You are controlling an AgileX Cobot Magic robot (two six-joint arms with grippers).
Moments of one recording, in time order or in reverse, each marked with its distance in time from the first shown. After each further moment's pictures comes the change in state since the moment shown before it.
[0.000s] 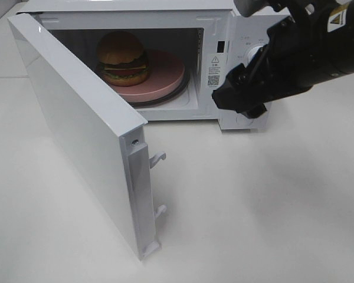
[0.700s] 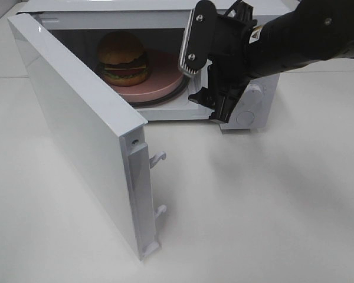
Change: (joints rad) left arm 0.000 0.000 0.000 0.000 0.000 0.000; right arm 0.000 0.338 -0.130 0.070 -0.321 -0.767
